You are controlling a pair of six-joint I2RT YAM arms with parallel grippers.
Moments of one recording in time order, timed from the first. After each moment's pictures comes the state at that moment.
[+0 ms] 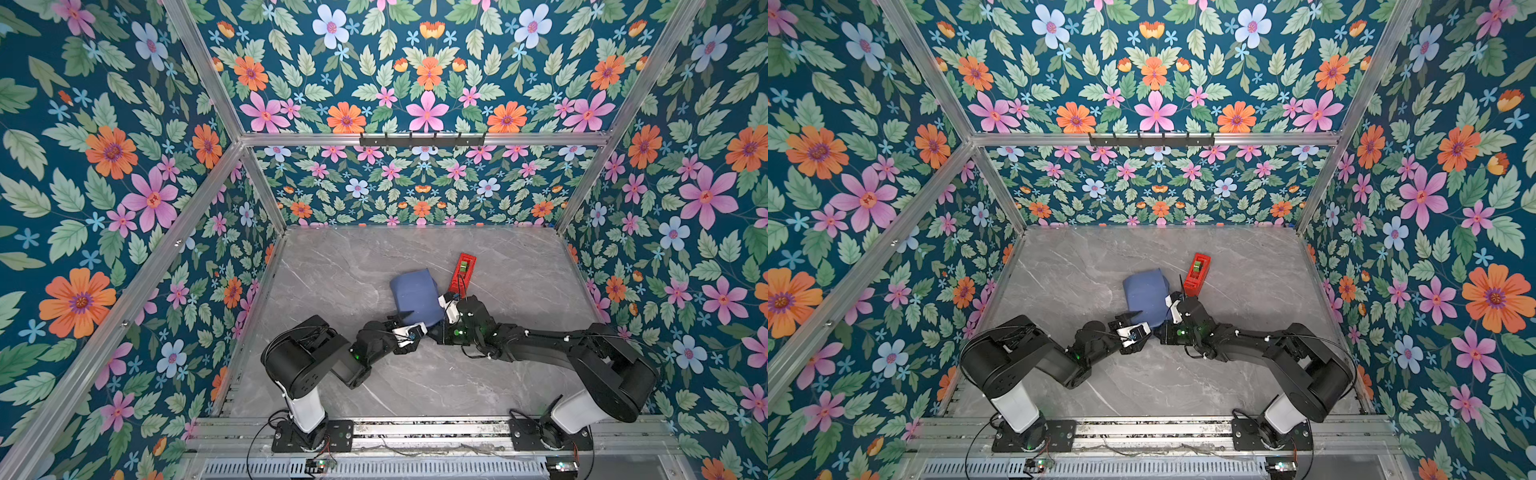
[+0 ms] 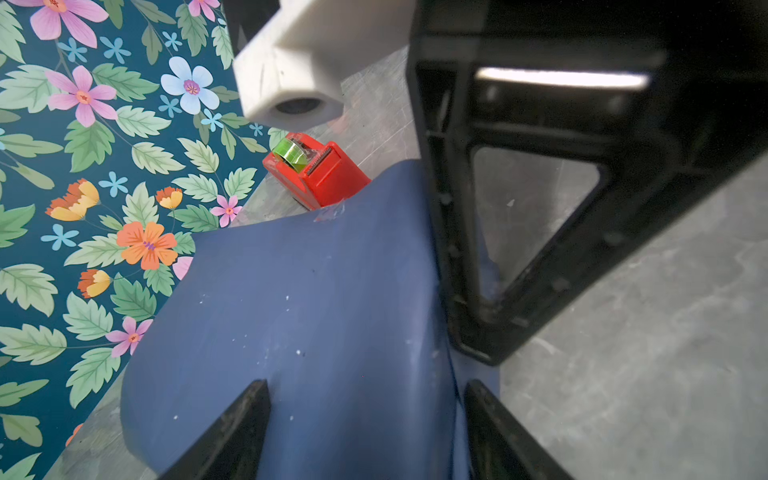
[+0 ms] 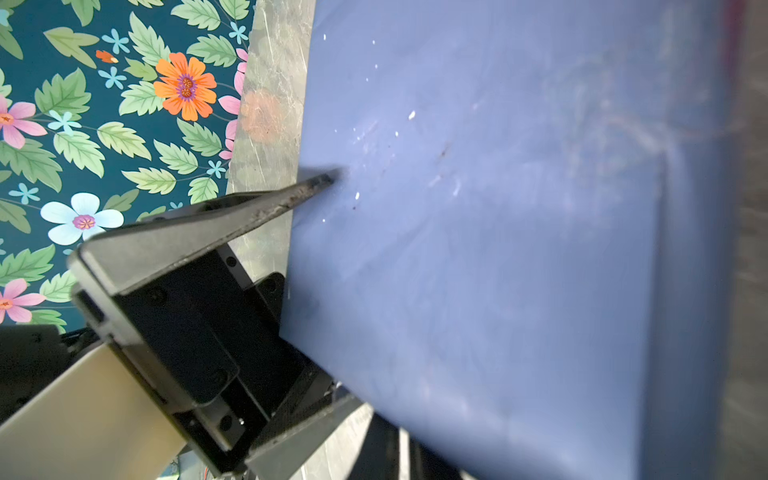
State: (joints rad) left arm -0.75 1.74 0.30 1.19 0.14 0.65; right arm 0.71 1.55 0.63 0.26 -0.36 0.76
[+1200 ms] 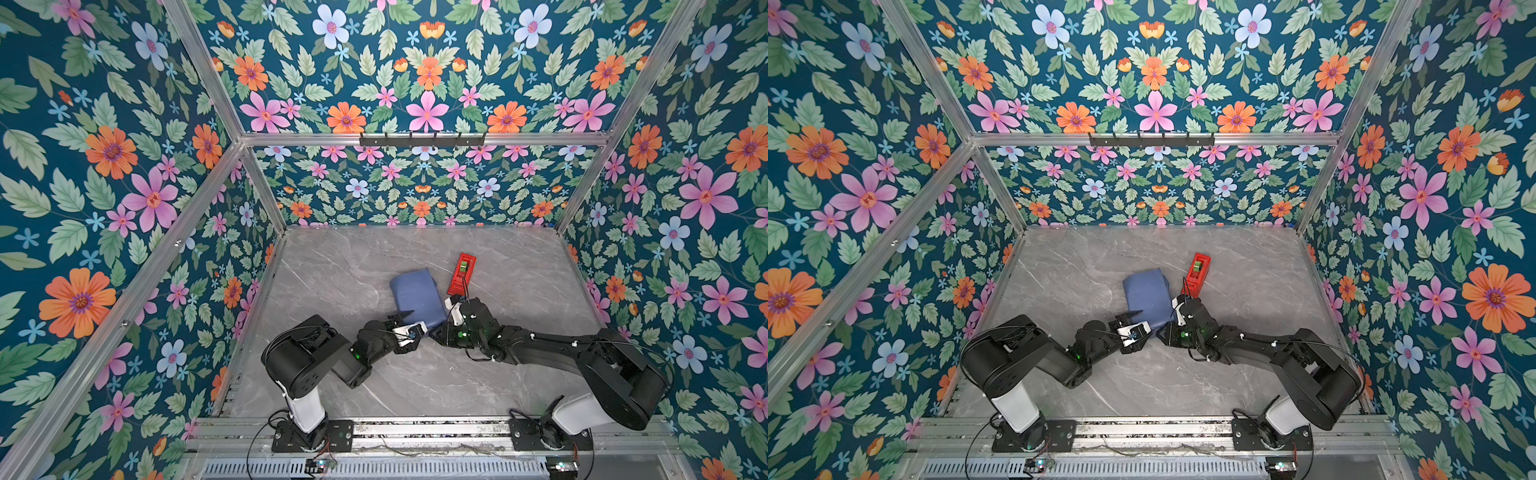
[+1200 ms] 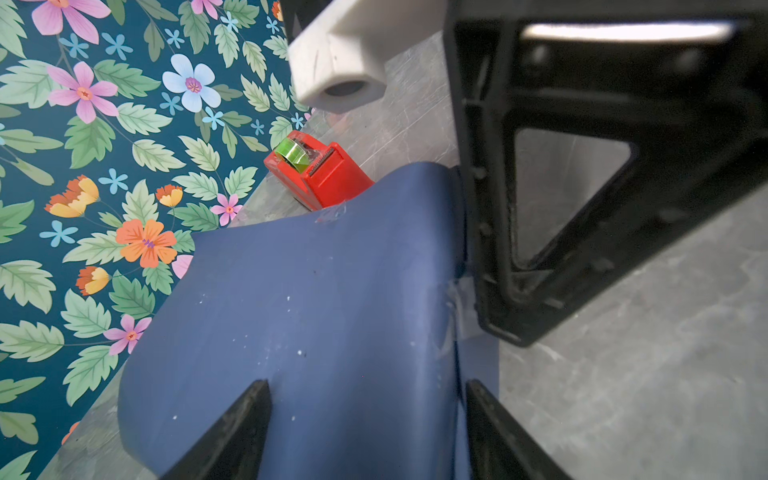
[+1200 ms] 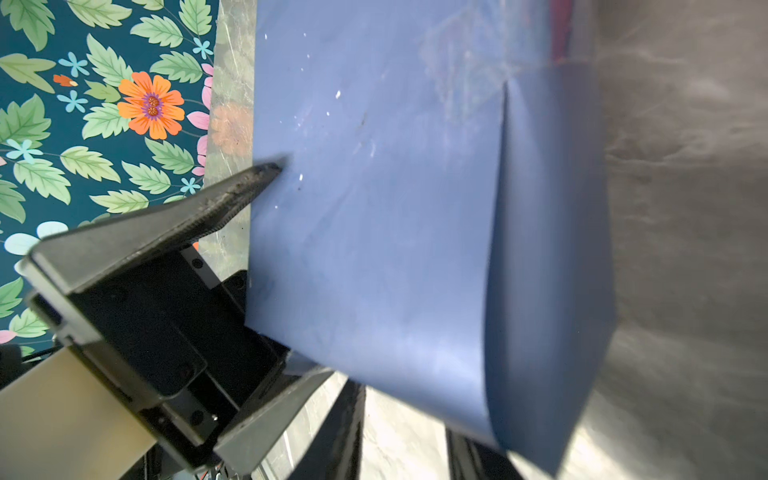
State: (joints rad) left arm -0.75 1.75 0.31 1.19 0.14 0.63; right arm 0.71 1.49 0.60 0.18 -0.29 0.81
